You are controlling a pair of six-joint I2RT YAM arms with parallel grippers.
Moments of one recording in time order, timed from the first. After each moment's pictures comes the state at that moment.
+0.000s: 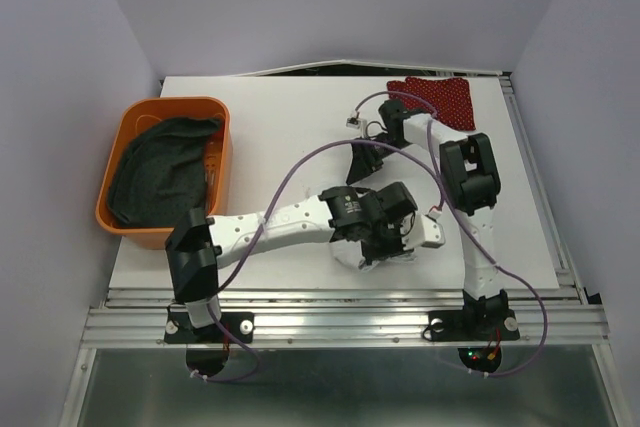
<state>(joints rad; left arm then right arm) -1.26 1.72 1.50 -0.81 0.17 0.23 0.31 2.34 1.81 -0.82 -0.95 -0.34</state>
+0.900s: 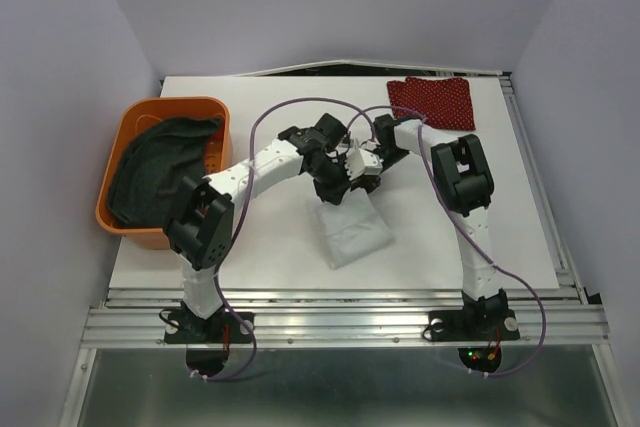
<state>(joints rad) -0.73 1.83 1.51 -0.84 0.44 0.53 0.36 2.36 1.78 -1.05 -1.03 -0.58</state>
